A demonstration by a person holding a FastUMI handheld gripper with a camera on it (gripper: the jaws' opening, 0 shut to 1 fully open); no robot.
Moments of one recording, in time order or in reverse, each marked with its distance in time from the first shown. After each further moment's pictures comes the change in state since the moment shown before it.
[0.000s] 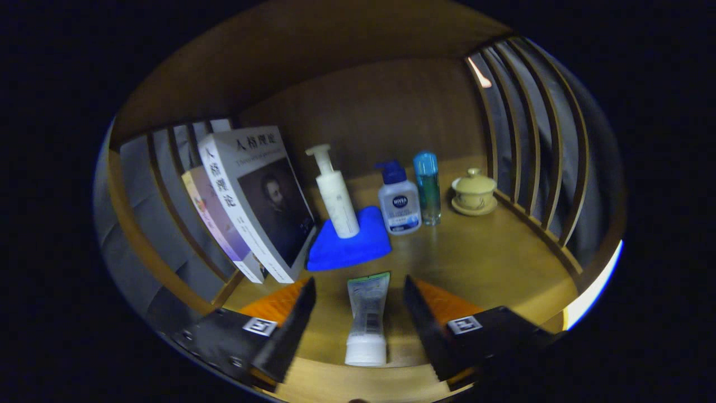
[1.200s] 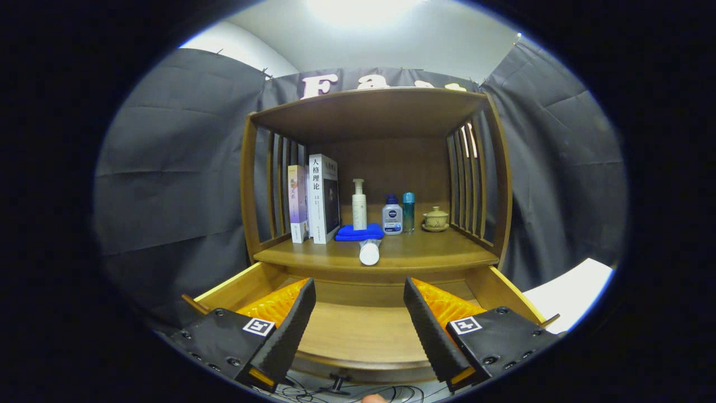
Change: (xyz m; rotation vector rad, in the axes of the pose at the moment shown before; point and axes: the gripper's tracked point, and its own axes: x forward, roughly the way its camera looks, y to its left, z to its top) arm -0.233 0.015 -0.135 -0.204 -0.326 0.003
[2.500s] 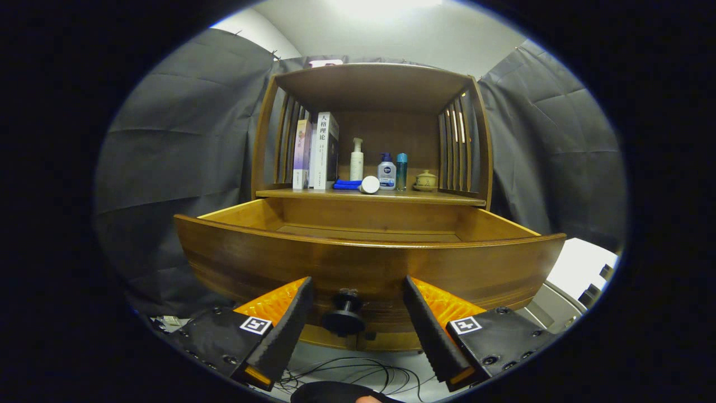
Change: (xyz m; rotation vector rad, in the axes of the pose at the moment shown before) arm -0.044 0.009 -0.126 -0.049 0.073 -0.091
